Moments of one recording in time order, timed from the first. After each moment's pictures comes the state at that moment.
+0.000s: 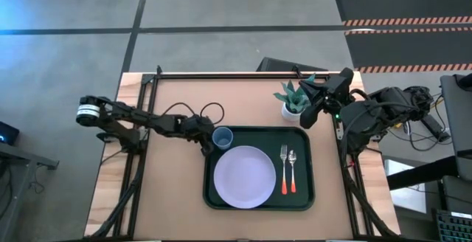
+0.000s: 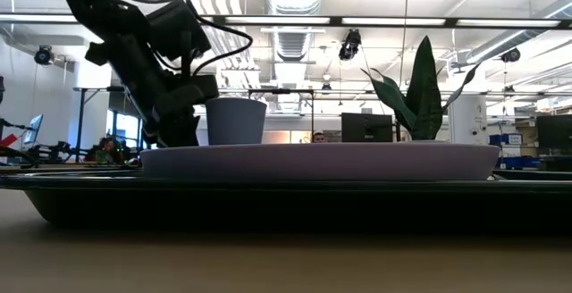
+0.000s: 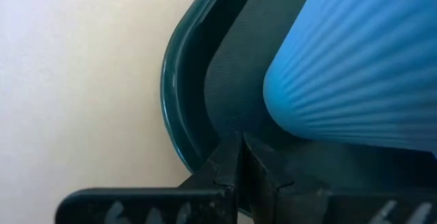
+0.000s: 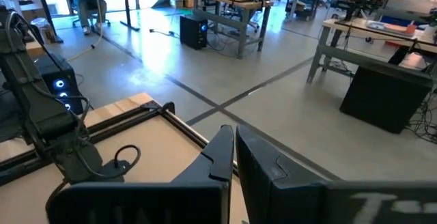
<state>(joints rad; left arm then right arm) 0.09 1.47 0.60 -0.08 -0.10 -0.41 0.41 1.32 1.82 -1.05 1.12 0.44</state>
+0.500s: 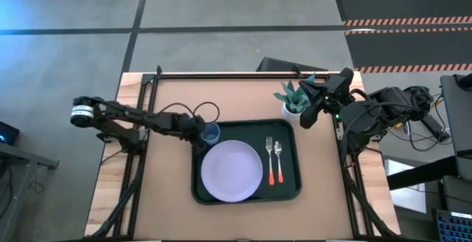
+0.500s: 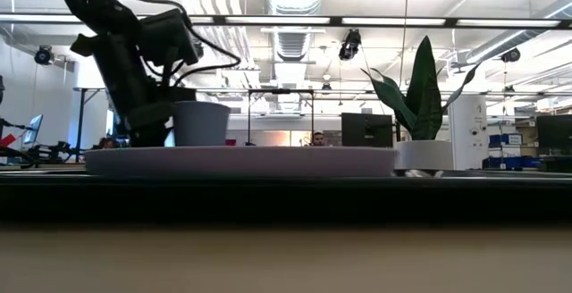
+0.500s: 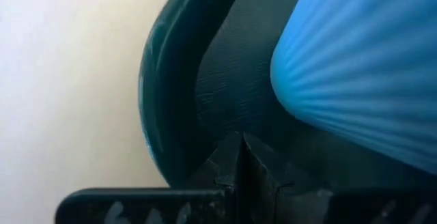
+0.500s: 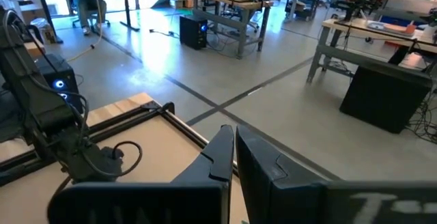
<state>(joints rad) 0.12 1.41 0.58 -0.35 -0.14 -0.45 0.41 1.32 1.82 -1.05 1.12 0.44</state>
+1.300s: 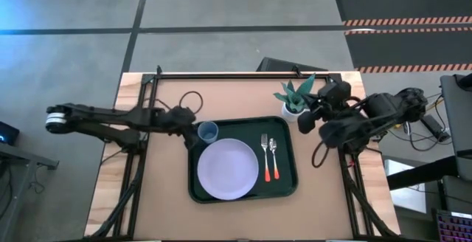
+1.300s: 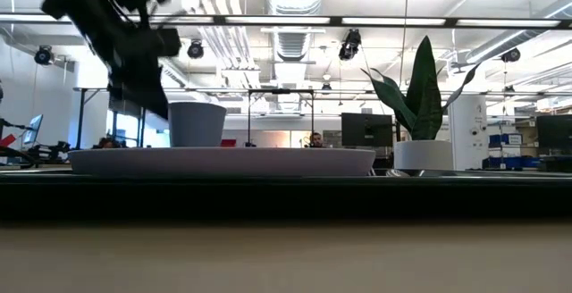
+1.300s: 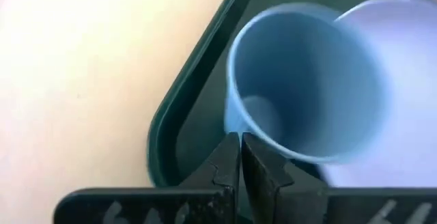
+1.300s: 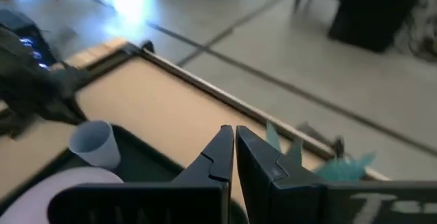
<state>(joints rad) 0.10 1.02 0.59 -0.44 -0.18 -0.41 0.41 1.38 1.81 -1.52 1.01 1.02</state>
